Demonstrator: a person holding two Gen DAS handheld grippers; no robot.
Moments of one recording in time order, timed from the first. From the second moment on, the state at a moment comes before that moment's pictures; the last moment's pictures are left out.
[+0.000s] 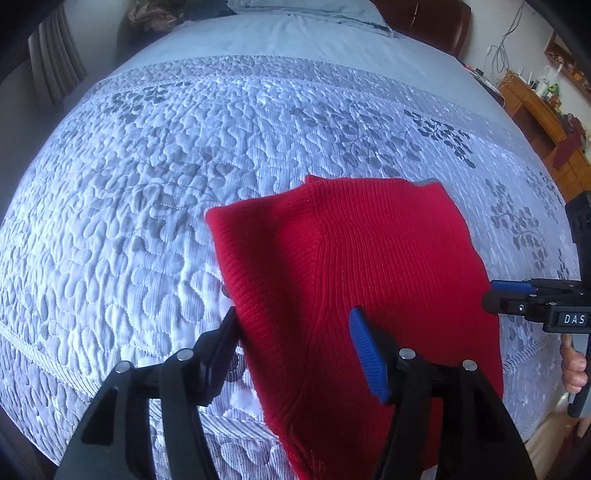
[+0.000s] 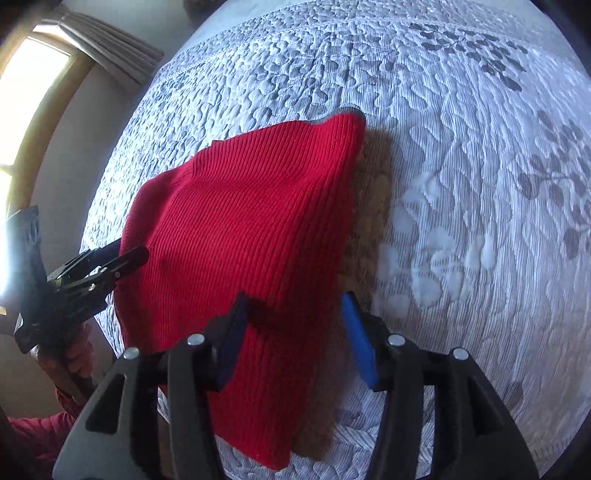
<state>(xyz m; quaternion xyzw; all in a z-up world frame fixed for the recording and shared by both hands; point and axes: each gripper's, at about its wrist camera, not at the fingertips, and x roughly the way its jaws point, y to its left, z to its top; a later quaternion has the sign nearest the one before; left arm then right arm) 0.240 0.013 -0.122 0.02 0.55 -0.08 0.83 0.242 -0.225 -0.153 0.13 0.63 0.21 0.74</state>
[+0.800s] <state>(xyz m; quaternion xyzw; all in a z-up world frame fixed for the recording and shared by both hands) 0.260 0.034 -0.169 -0.09 0.60 -0.18 0.77 0.252 -0.219 -0.172 0.16 0.64 0.24 0.71</state>
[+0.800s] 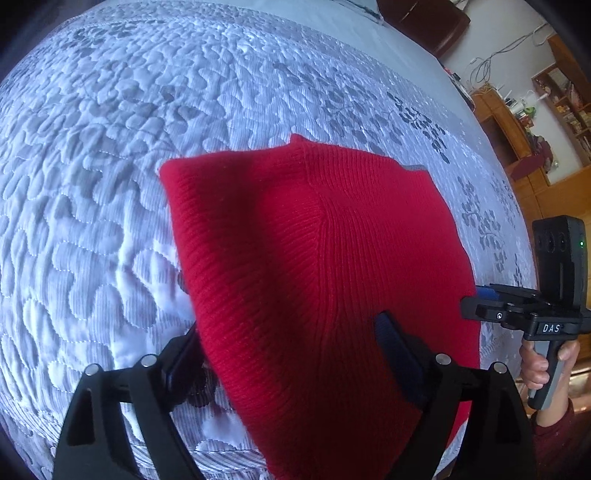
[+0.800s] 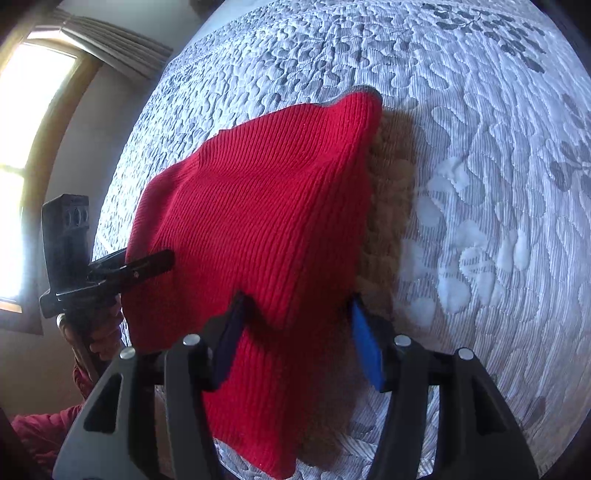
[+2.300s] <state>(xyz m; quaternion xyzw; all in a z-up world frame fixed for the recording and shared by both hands) 0.261 -0.265 -0.179 -0.07 0.60 -0.21 0.77 0.231 -0.483 -0.174 0.27 0.61 0.16 0.73</state>
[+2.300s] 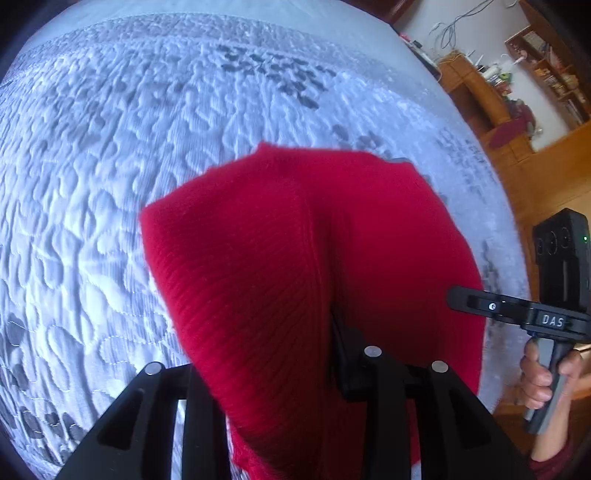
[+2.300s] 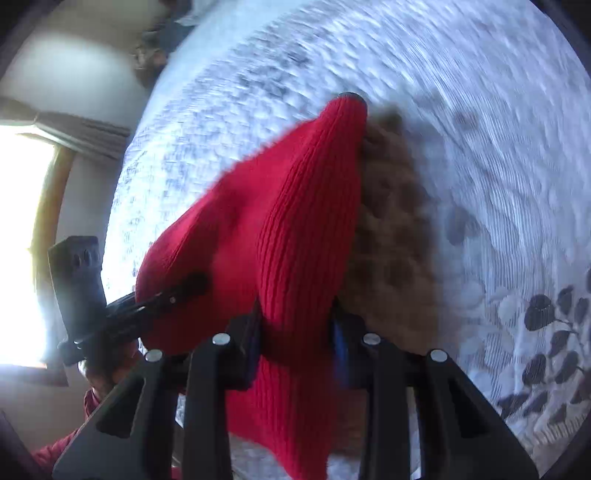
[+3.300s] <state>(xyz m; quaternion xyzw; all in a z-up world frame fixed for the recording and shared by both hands) 0.155 -0.244 -0.173 -0.05 0.62 -0.17 0.76 0.112 -0.475 -0.187 0.33 0.60 0.19 0.70</state>
